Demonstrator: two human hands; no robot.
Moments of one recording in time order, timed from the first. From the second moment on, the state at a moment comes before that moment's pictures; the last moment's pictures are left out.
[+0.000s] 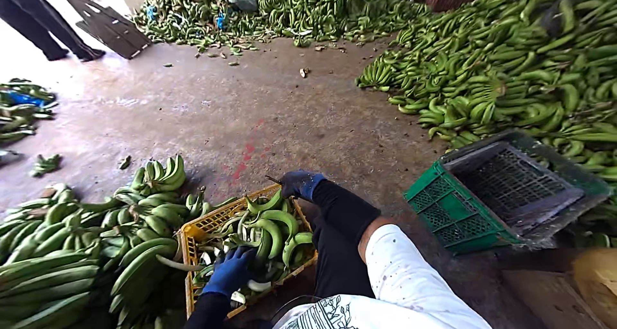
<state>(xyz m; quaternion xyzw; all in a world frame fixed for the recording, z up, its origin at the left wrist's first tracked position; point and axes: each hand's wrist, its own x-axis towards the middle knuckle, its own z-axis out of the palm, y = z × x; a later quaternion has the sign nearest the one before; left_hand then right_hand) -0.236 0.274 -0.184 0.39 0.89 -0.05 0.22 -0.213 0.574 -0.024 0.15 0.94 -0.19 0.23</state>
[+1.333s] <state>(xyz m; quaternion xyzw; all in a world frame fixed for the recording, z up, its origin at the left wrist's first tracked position) -0.318 0.126 -0.128 0.02 0.91 0.38 0.19 -0.227 0.576 -0.037 0.24 0.90 -0.23 0.27</state>
